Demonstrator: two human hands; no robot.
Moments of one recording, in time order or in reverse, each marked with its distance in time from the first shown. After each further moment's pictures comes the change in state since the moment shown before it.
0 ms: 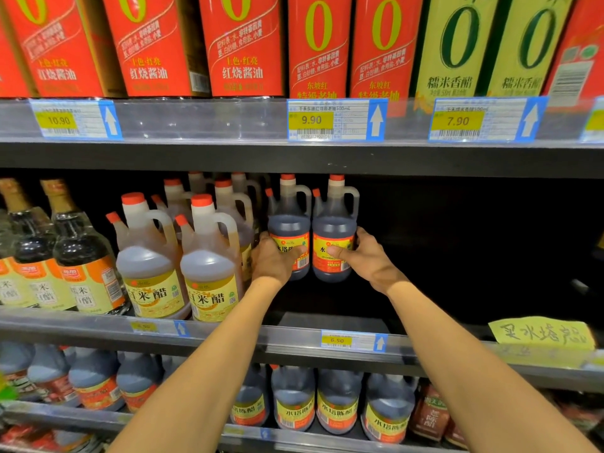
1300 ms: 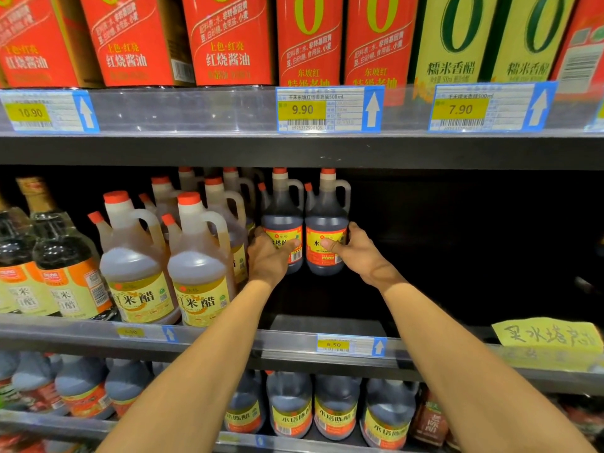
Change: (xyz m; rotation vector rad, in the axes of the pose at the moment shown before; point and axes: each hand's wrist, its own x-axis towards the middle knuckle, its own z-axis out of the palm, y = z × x) left_hand 0.027 -0.016 0.016 -0.055 0.009 0.056; right_hand 0.032 0.013 0.008 0.008 -0.001 -0.011
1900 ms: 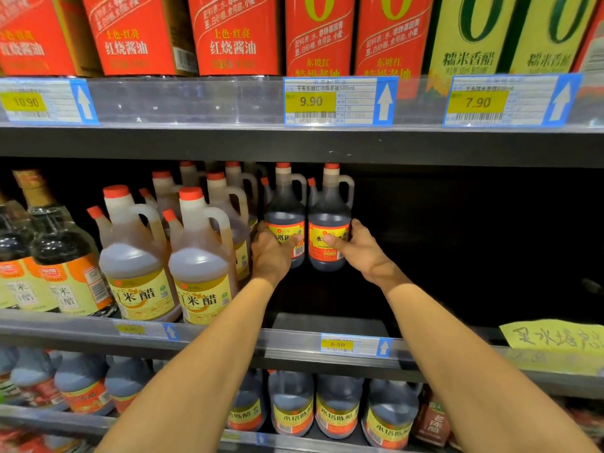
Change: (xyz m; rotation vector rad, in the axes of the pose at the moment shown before) left_hand 0.010 -0.004 0.007 0.022 0.044 0.013; right_hand 0.010 0.007 0.005 0.001 0.021 0.010
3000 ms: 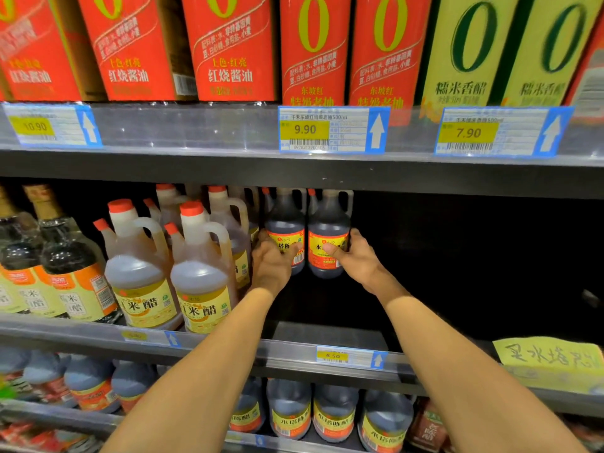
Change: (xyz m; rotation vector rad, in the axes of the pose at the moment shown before) left_hand -0.003 0.001 -0.001 0.181 -0.015 0.007; right_hand -0.008 -0.010 -0.002 -0.112 0.014 0.034
